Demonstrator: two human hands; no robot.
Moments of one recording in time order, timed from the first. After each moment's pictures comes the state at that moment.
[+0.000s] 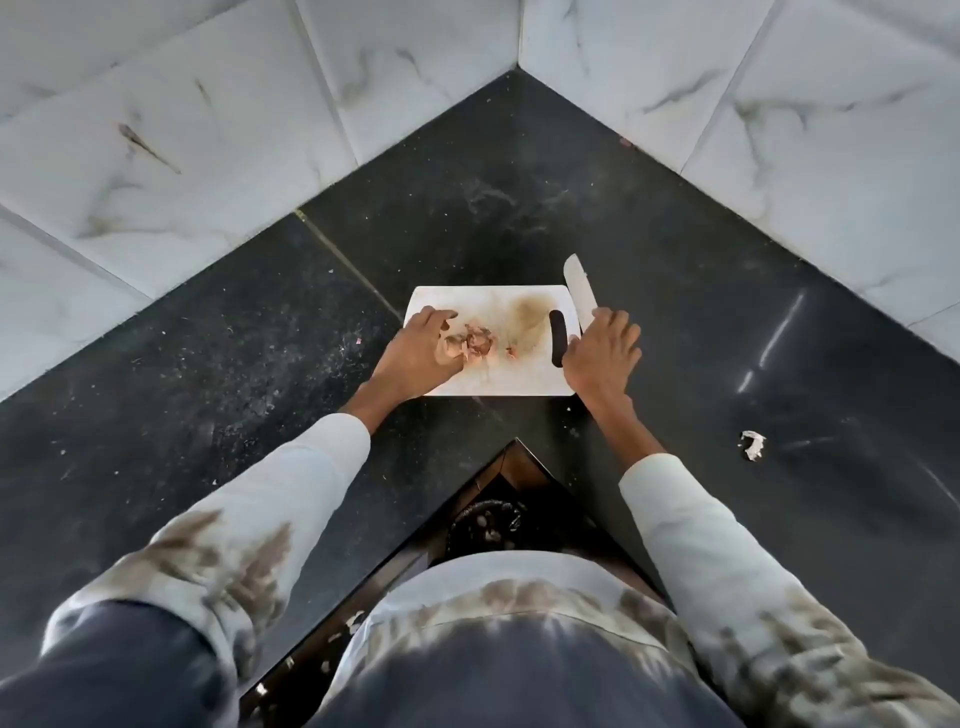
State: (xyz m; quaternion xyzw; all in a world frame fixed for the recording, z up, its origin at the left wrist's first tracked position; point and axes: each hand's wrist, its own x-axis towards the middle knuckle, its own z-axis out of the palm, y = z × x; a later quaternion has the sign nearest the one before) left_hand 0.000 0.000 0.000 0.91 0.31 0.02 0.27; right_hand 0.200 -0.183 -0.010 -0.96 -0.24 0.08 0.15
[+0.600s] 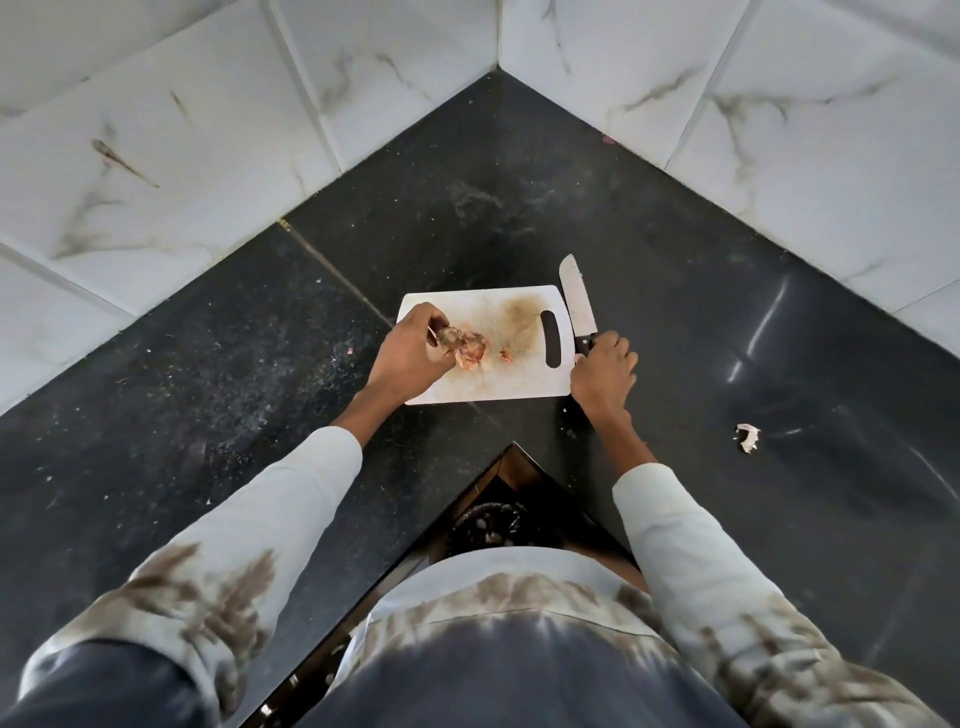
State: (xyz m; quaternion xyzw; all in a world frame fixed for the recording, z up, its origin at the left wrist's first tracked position) left_hand 0.009 0.002 0.007 0.88 0.33 0.10 0.32; right_hand 0.204 -0.199 -0.029 -0.96 -0.13 0.14 0.21
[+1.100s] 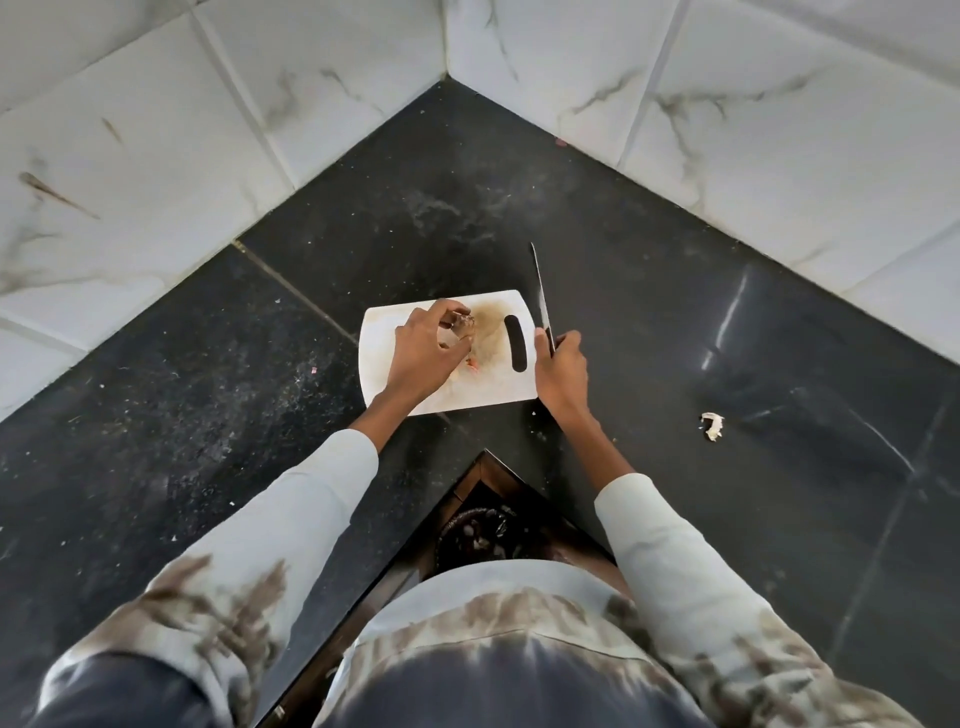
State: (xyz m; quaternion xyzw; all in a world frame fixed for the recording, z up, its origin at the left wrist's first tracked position) left_hand 0.078 -0.027 -0.014 0.86 0.33 0.13 0.37; right_hand 0.198 -0.201 -0.017 -0.88 -0.09 0.22 0.41
